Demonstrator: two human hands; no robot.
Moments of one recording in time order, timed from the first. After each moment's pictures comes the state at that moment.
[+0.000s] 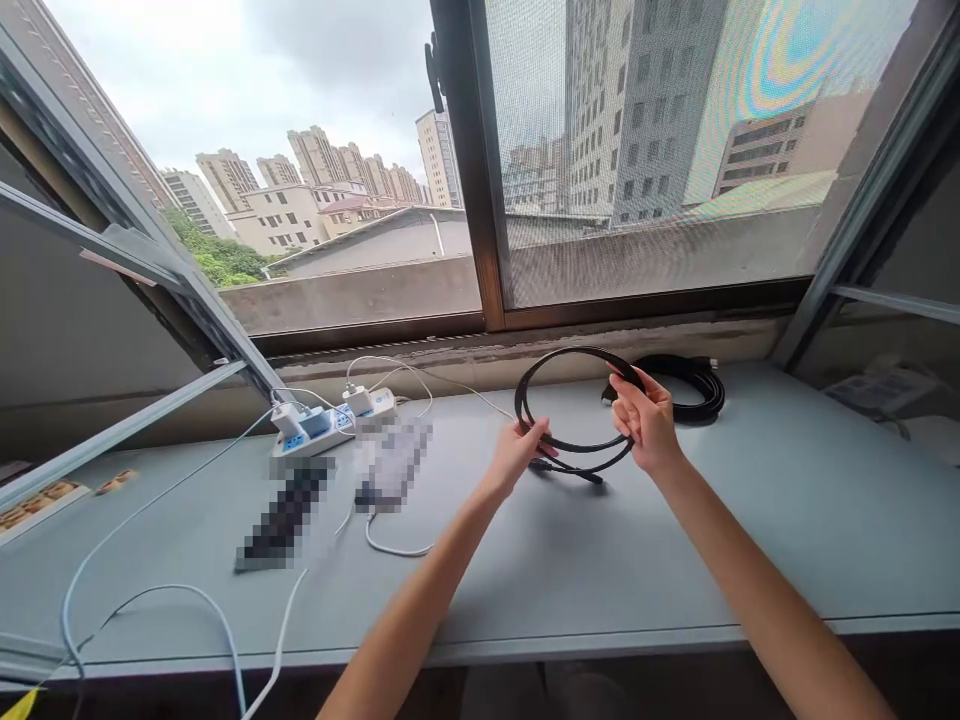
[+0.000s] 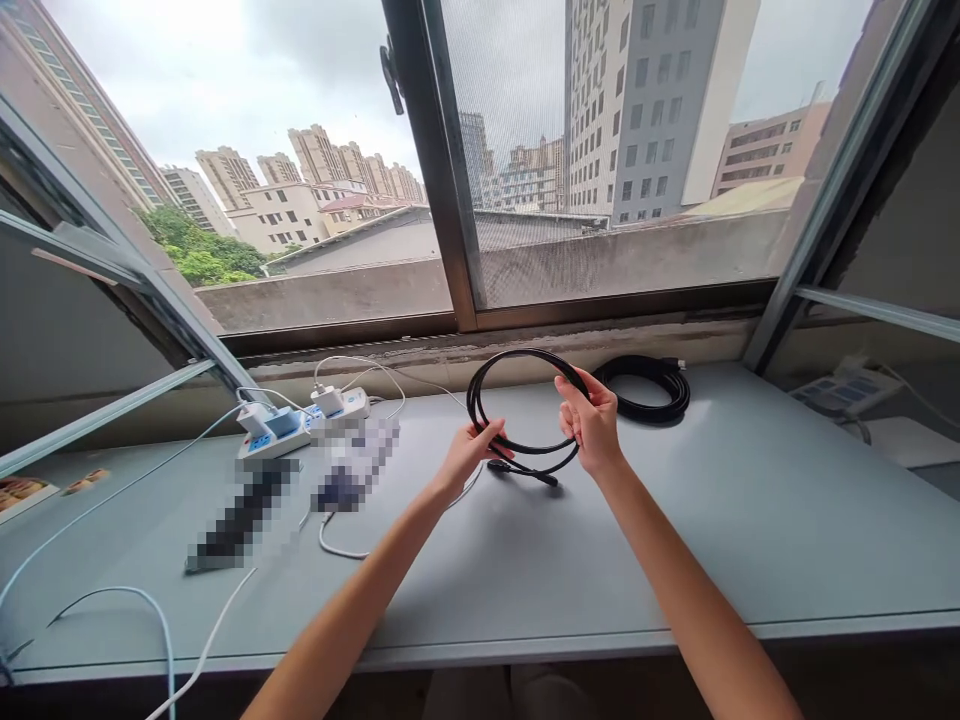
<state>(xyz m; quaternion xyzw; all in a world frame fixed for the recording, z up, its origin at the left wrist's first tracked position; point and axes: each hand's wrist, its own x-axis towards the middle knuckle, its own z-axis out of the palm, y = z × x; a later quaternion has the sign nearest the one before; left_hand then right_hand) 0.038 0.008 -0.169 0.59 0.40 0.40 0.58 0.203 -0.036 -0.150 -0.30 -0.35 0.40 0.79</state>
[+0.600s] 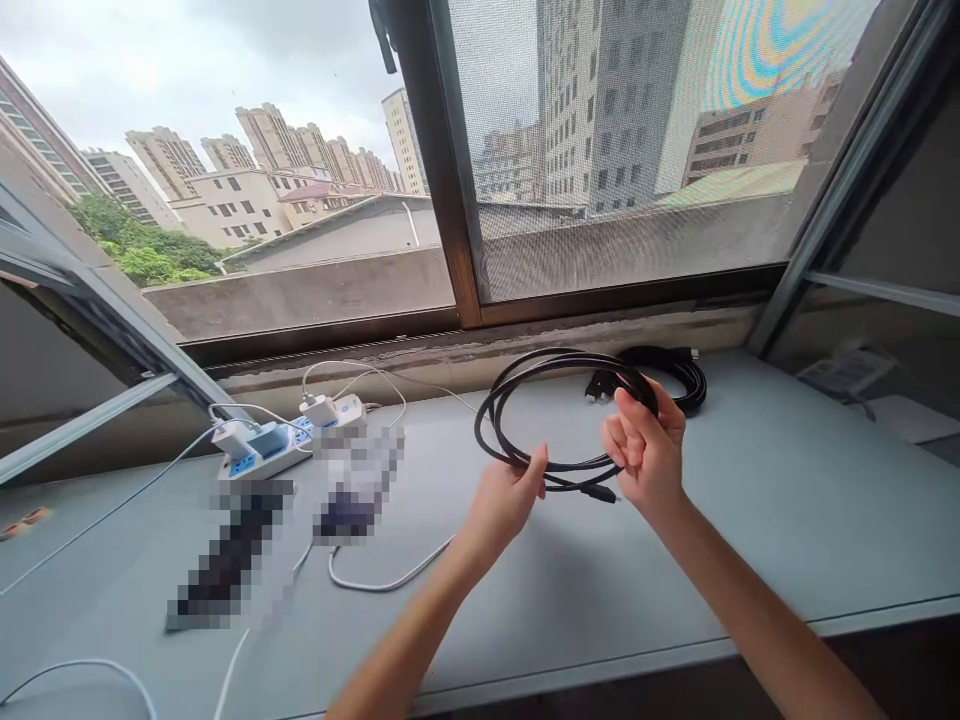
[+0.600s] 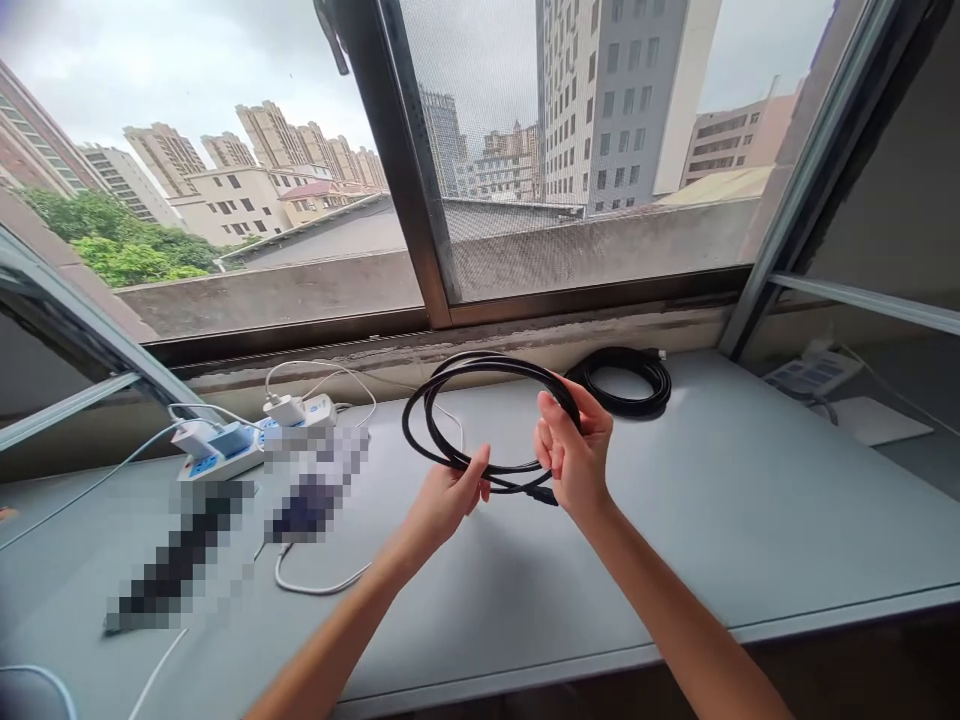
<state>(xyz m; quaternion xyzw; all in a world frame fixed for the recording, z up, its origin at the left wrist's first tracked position) 0.034 -0.028 -0.158 0.70 0.48 0.27 0.45 0.179 -0.061 -0.138 -0.25 -0.35 0.32 0.84</state>
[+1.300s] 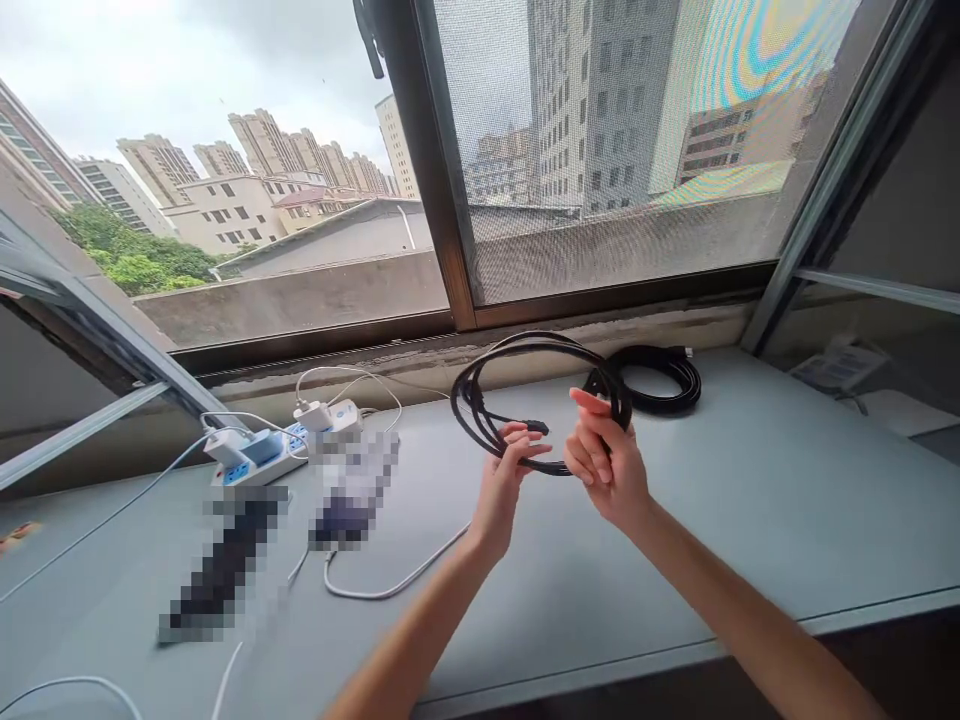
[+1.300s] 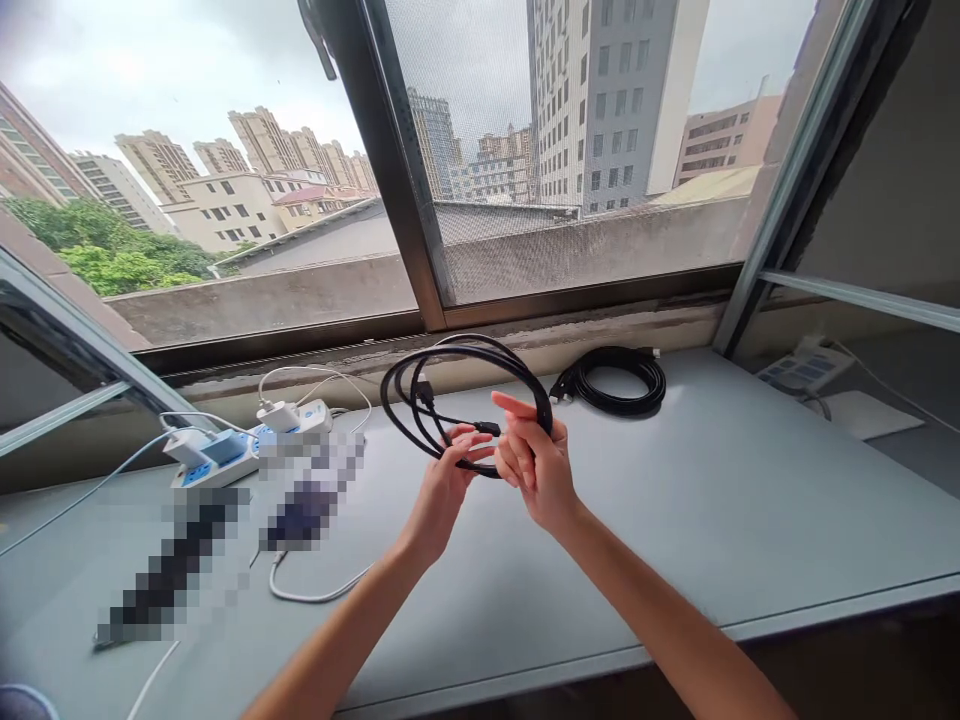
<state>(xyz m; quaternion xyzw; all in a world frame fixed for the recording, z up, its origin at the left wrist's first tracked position) 0.046 -0.024 -0.158 0.49 0.37 0.45 0.64 0.164 -0.058 -0.145 -0.19 -0.36 0.48 0.78</state>
